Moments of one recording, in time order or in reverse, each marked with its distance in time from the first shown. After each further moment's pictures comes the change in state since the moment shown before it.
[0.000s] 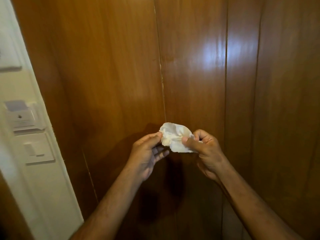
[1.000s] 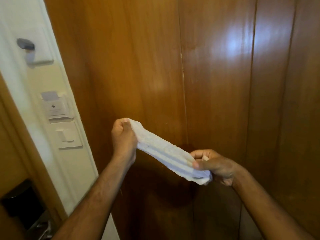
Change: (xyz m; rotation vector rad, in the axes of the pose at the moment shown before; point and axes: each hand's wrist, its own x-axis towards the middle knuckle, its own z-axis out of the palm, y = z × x) left_hand 0.002 0.039 -0.072 0.405 0.637 0.413; right_hand -0.003 0.052 -0.014 -0.156 -0.527 0.518
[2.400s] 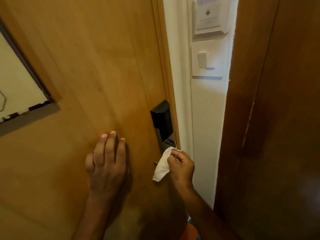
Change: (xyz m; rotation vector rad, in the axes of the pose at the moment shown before) left_hand -0.062 -0.111 -0.467 2.067 0.437 0.946; right_hand 0.212 0.221 0.446 0.076 0.402 -0.023
